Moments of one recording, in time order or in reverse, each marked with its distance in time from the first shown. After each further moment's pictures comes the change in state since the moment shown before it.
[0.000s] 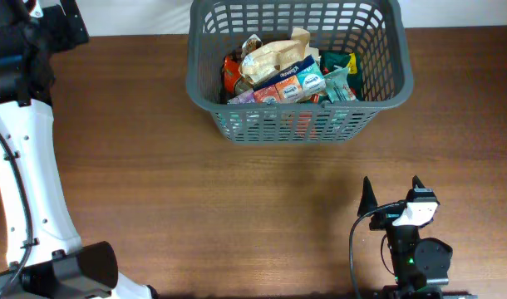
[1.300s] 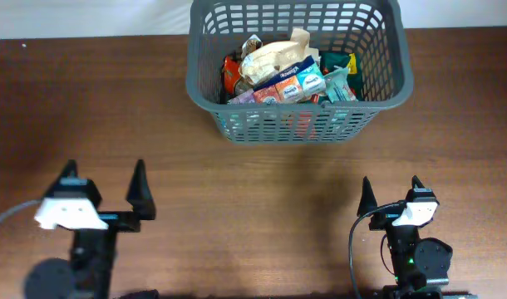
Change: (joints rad) left arm -0.073 -1.381 -1.309 0.424 0.297 -0.097; right arm 0.000 -0.002 0.000 0.000 -0.007 0.001
